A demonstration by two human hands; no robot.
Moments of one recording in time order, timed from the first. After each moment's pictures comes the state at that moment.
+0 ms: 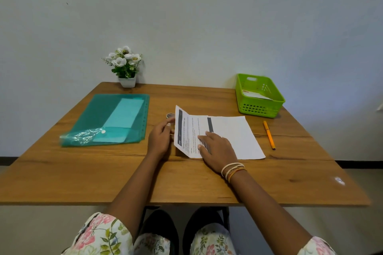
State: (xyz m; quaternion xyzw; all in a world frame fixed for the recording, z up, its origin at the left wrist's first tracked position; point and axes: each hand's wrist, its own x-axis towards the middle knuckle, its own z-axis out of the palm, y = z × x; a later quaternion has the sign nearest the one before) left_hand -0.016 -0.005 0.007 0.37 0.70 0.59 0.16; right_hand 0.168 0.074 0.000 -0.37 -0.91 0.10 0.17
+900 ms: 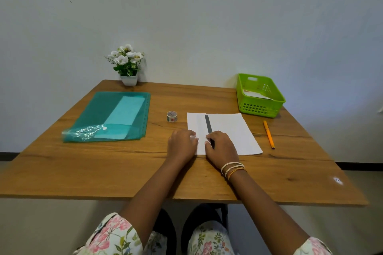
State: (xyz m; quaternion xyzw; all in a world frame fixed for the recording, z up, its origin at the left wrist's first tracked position) left_hand 0.045 0.011 0.008 0.47 0.82 0.32 0.06; right_hand 0.170 0.075 -0.002 -0.40 -0.86 0.12 0.29
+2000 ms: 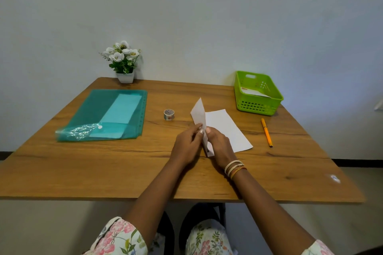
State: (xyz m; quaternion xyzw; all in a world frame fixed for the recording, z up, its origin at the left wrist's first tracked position) left_hand 0.059 0.010 0.004 0.51 0.68 0.50 0.16; right_hand 0.173 0.064 0.013 -0.36 -0.77 0.43 0.31
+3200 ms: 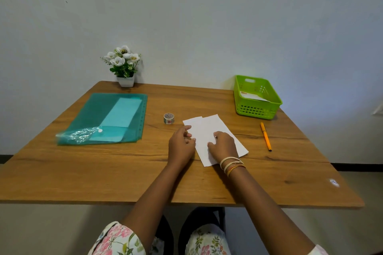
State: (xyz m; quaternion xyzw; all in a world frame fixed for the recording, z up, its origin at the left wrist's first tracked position) left_hand 0.055 0.014 0.006 0.38 0.74 0.53 0.14; right_hand 0.165 0.076 0.028 -0.54 -0.78 0.21 0.22
